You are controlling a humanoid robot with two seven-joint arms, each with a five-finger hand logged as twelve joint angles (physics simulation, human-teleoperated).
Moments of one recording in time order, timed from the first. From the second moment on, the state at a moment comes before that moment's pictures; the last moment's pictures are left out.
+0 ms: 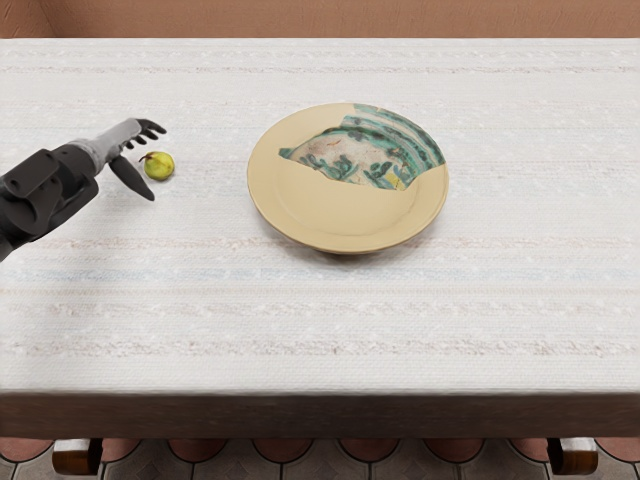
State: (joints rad) left arm -1.12 0.17 0.36 -0.16 0.52 -0.05 -0.21; right arm -0.04 0.00 -0.06 0.17 0.03 -0.14 -0.03
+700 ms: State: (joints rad) left arm -1.13 0.16 0.35 -0.16 0.52 0.01 -0.19; right arm -0.04 0.00 -0.06 0.17 0.03 -0.14 -0.03
